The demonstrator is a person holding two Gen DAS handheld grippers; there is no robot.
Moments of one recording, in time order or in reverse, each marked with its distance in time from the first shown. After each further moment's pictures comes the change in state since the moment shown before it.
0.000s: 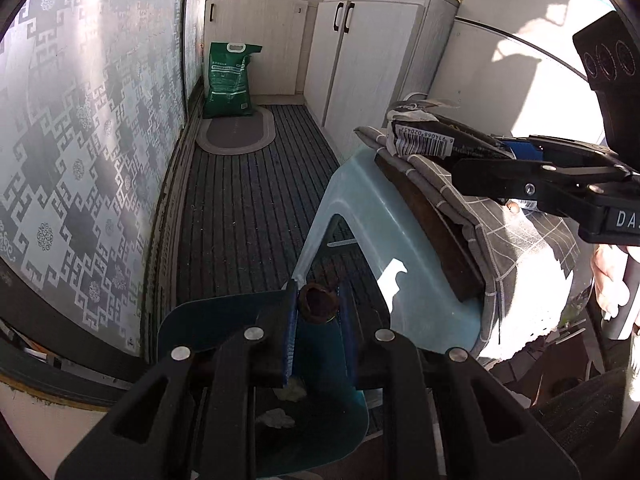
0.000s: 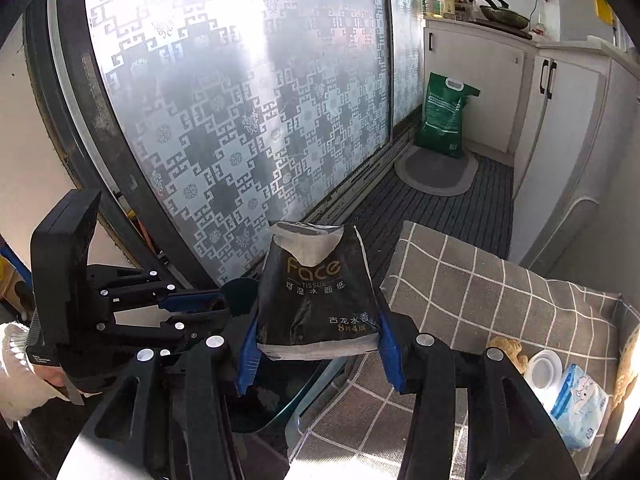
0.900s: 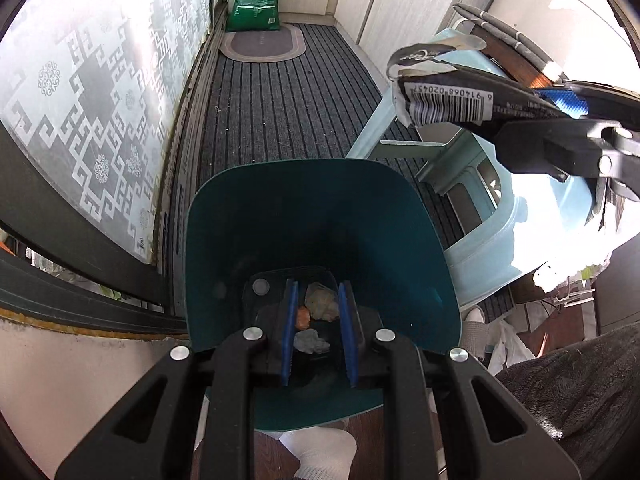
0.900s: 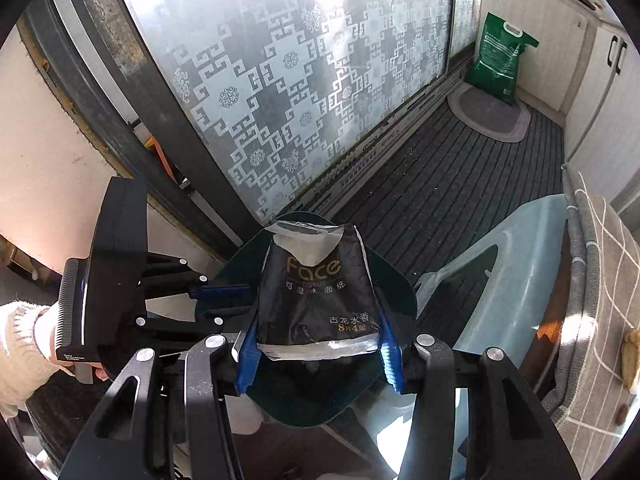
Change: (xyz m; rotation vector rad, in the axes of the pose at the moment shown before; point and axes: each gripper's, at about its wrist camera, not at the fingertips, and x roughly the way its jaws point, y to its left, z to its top) left arm 0.044 0.075 -0.081 -0.071 0.265 0.018; right arm 0.097 0.076 -0.015 -0.051 0.286 0.075
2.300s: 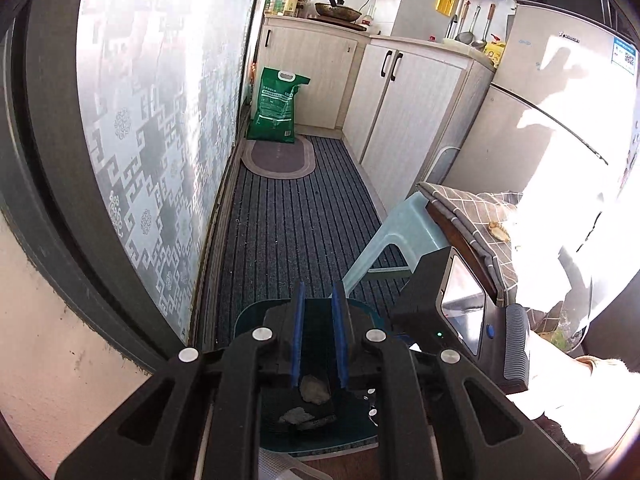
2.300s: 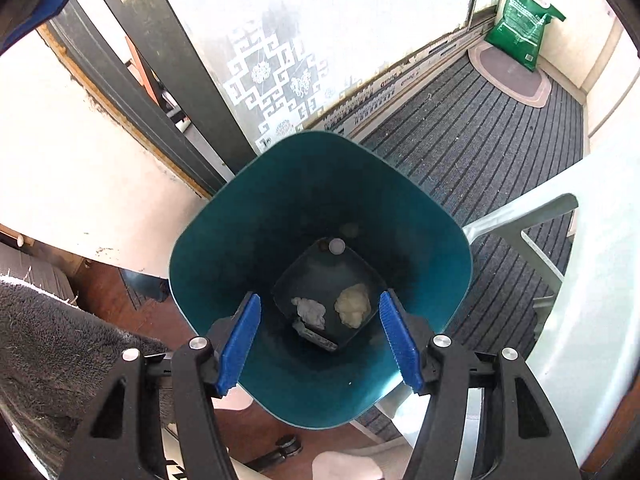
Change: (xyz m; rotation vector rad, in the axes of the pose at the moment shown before) left arm -0.149 -0.011 0.028 -0.061 -0.406 0.014; right arm 0.071 0.019 -0.027 -0.041 0.161 -0.014
